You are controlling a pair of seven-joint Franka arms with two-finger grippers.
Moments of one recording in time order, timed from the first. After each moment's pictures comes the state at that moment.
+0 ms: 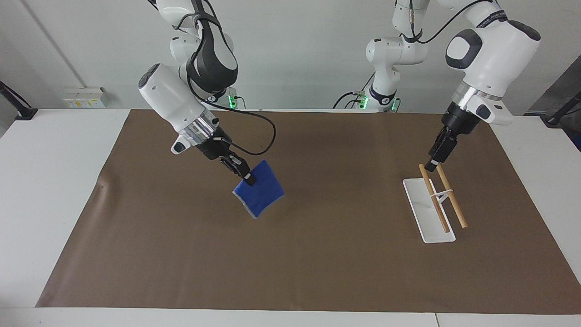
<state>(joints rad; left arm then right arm) -0.07 -0.05 -0.08 -1.89 -0.29 2.20 -1.05 0.17 0.16 0.10 -1.83 0.79 2.37 0.64</state>
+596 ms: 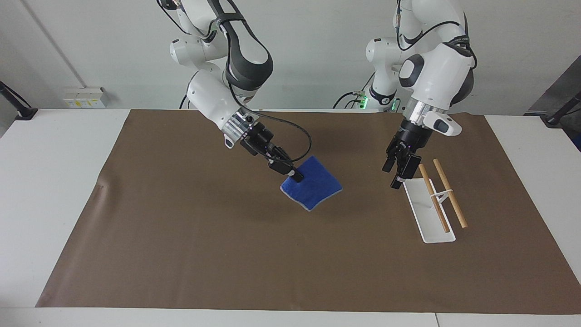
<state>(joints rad) -0.08 0.03 -0.25 -1.99 -0.29 2.57 -1.51 0.38 0.20 0.10 -1.83 1.34 2.70 0.79</state>
